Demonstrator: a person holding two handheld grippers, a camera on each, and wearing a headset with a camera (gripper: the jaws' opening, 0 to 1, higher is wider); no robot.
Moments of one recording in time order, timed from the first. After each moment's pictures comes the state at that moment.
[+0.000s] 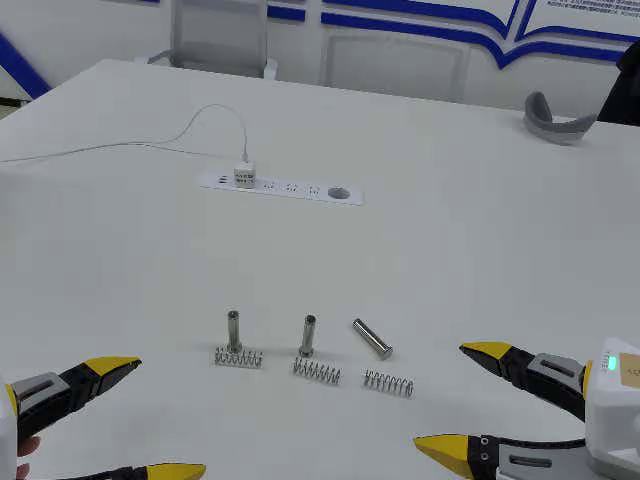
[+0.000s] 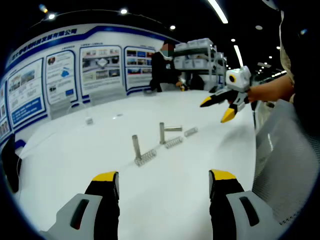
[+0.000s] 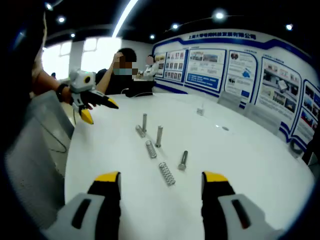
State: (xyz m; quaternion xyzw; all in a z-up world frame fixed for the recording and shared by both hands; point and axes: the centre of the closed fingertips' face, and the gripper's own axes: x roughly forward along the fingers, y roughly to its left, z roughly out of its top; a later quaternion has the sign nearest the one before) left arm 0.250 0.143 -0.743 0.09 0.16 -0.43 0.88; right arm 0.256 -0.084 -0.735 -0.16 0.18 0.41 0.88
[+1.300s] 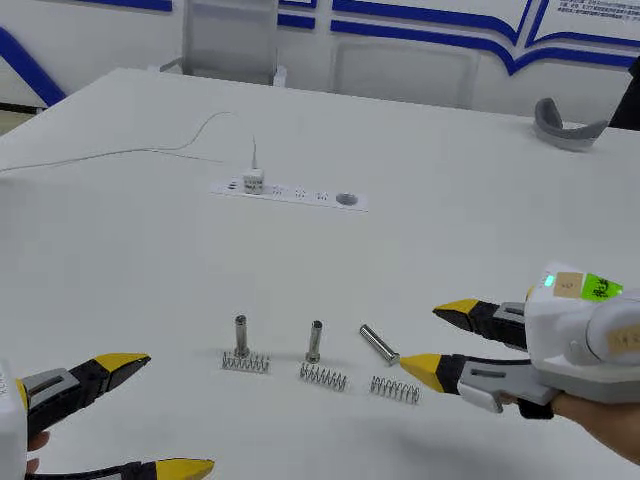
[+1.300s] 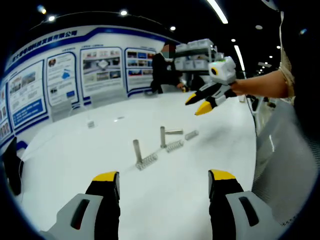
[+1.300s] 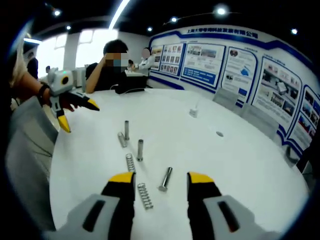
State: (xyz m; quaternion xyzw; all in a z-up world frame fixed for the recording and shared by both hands) left arm 0.250 0.142 -0.734 0.09 0.16 -0.43 0.89; right arm 0.319 -0.063 -0.715 -0.20 0.20 0.38 0.88
